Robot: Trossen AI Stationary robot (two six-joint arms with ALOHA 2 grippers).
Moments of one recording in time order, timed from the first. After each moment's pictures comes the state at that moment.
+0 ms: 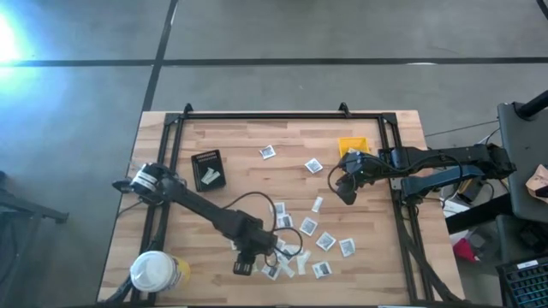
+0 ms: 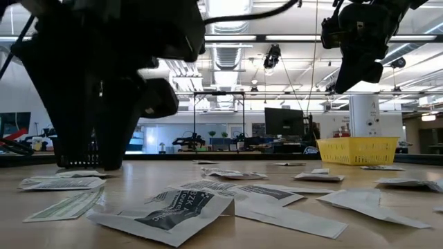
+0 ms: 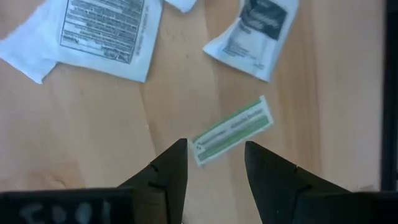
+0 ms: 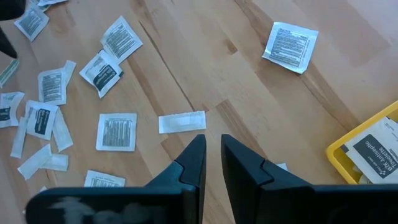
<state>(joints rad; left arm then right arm) -0.42 1.92 1.35 -0.68 0.22 -0.29 -0.02 1.04 0.79 -0.74 0.06 0.60</state>
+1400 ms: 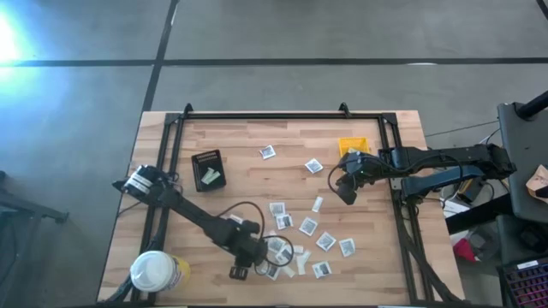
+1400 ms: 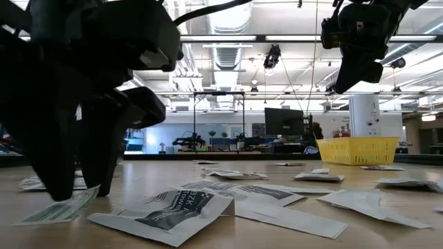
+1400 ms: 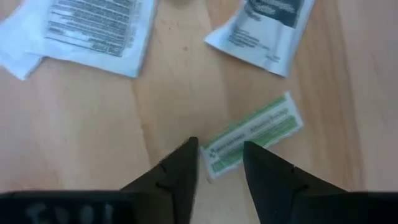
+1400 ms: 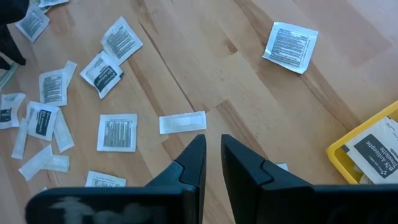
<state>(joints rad) -0.51 1.99 1.19 -0.47 0.07 -0.33 -0.02 1.04 0.79 -0.74 0.05 0.60</state>
